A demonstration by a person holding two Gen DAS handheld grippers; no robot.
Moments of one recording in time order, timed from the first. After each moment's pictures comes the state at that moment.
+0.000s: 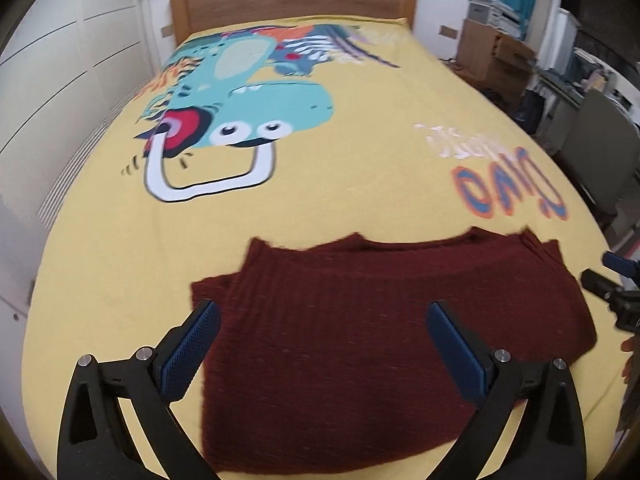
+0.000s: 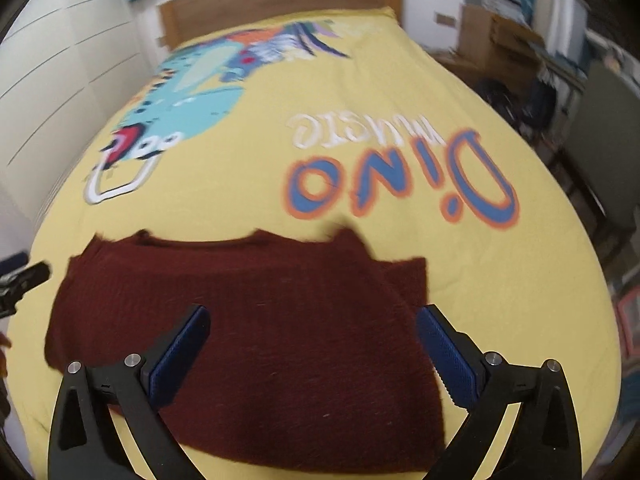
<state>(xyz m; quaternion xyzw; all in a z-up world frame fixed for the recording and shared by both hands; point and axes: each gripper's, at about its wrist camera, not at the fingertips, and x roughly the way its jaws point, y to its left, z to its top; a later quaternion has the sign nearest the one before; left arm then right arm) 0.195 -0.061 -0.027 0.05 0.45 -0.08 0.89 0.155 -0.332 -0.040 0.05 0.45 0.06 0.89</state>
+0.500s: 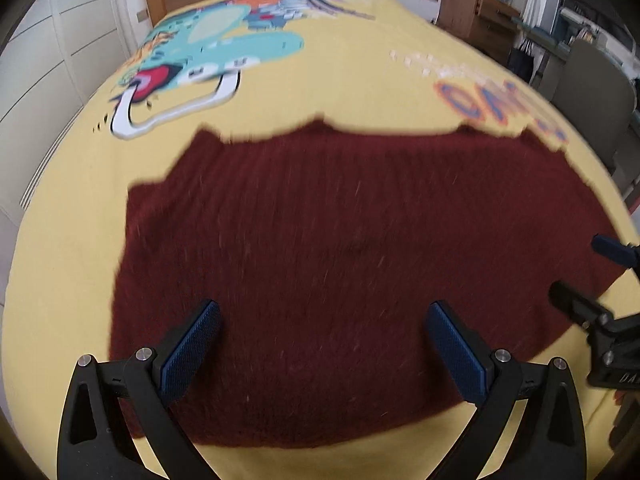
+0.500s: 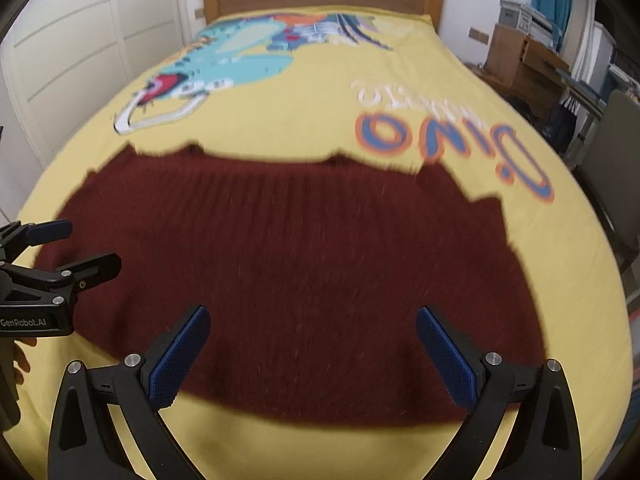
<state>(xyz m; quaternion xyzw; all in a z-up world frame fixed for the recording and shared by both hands) 0.158 -0.078 -0.127 0.08 0.51 -0.09 0.85 0.104 -0.254 -0.115 0.01 0.47 0.07 0.88</state>
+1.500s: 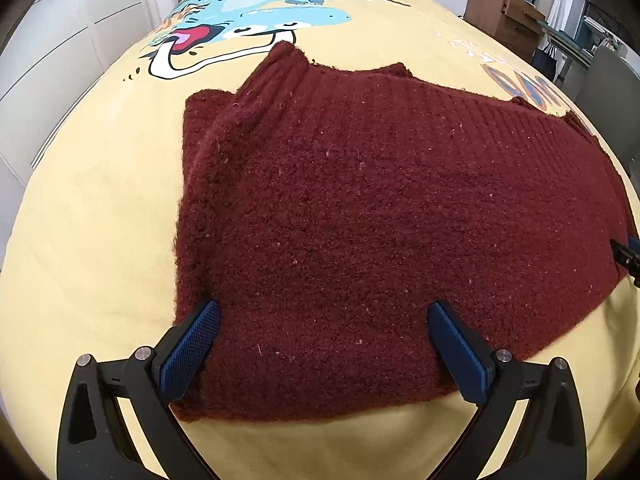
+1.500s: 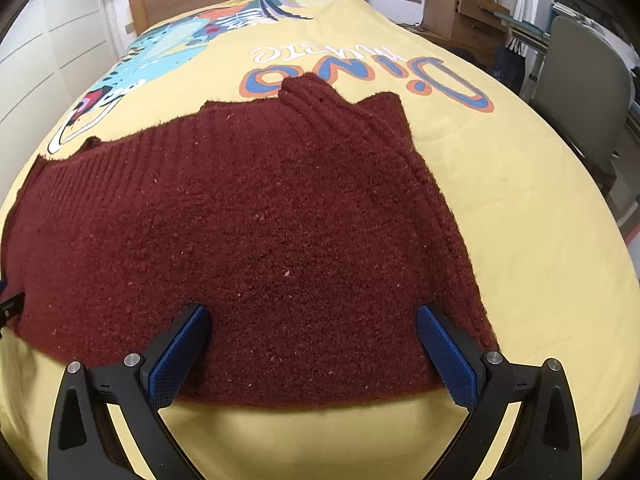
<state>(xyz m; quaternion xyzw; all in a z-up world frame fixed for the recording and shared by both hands) 0.141 -0.012 -0.148 0.06 0.52 -0.06 0.85 0.091 -0.337 -0.163 0.07 0.48 -0.02 0.87</state>
